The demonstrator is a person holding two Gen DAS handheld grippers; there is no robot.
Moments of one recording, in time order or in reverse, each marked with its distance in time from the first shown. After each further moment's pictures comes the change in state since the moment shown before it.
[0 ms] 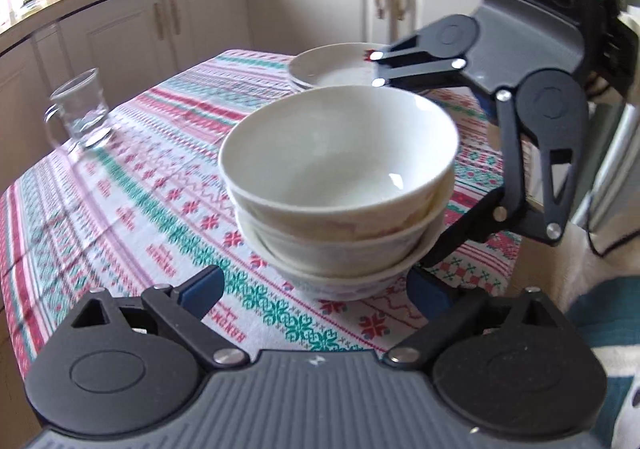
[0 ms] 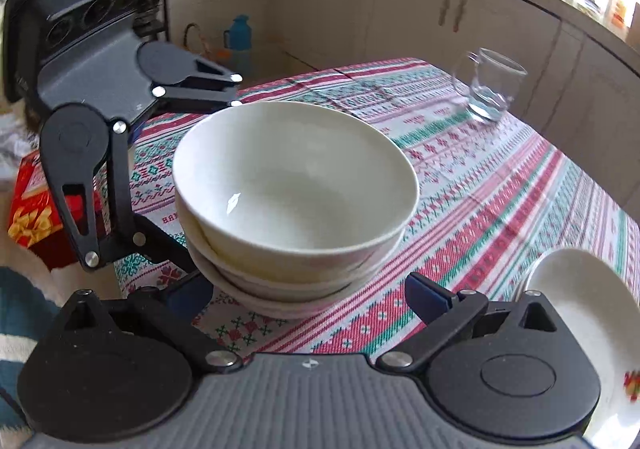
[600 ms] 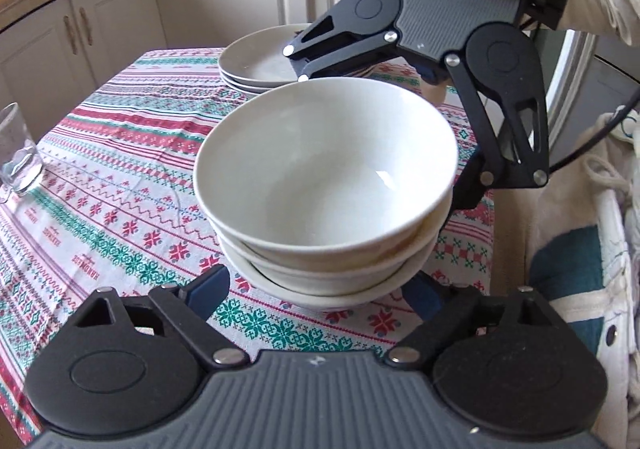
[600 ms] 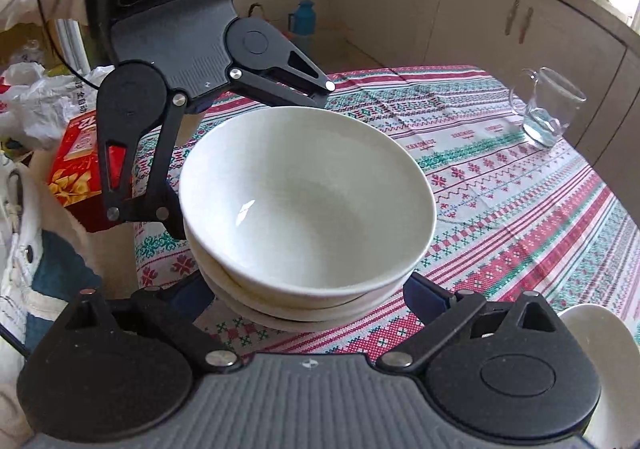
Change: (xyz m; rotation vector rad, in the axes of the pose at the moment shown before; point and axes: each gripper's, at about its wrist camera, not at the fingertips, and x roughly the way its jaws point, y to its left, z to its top) left arm 0.021 0.025 0.018 0.177 0.074 -0.217; right arm 0.009 -0.018 0.016 -0.126 0.048 0.167
